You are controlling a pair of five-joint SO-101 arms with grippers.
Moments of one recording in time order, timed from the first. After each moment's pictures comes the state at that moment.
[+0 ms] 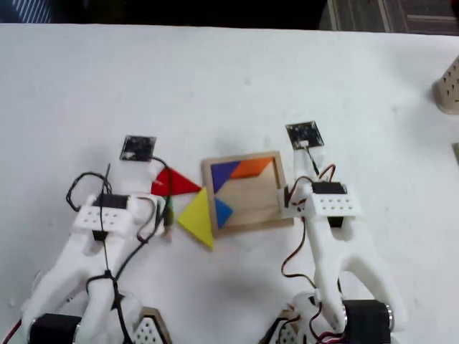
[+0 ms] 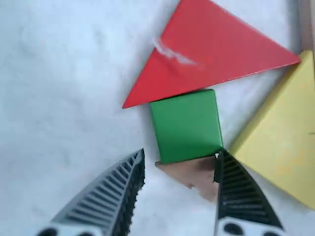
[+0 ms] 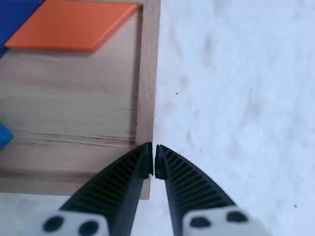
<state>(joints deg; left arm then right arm) -0.5 -27.4 65.0 47.8 1.5 -5.2 -20.3 54.5 44.0 12.4</state>
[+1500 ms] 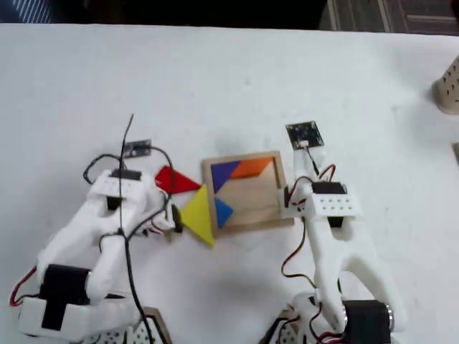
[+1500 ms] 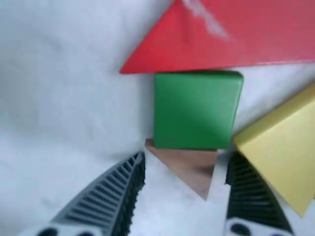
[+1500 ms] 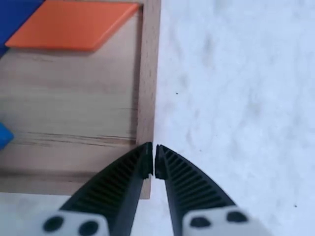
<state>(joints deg) 1.3 -7.0 50.6 58.7 18.1 -5.2 -20.3 54.5 44.0 12.4</state>
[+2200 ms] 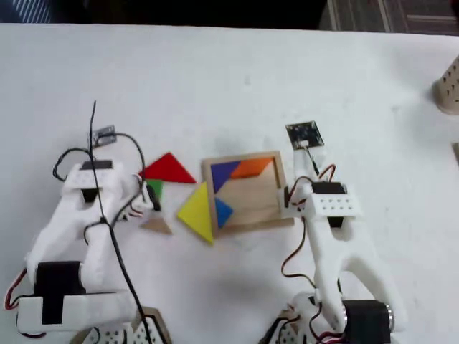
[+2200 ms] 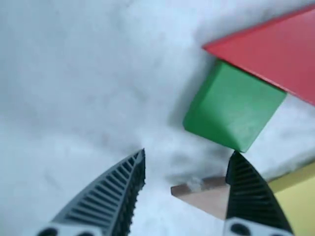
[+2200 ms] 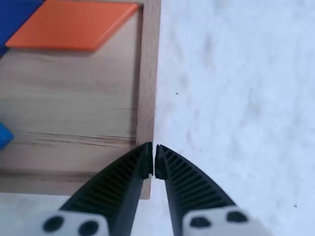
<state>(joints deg) -9.3 -6.2 46.4 57.6 18.1 -5.2 -20.3 54.5 44.0 12.4</state>
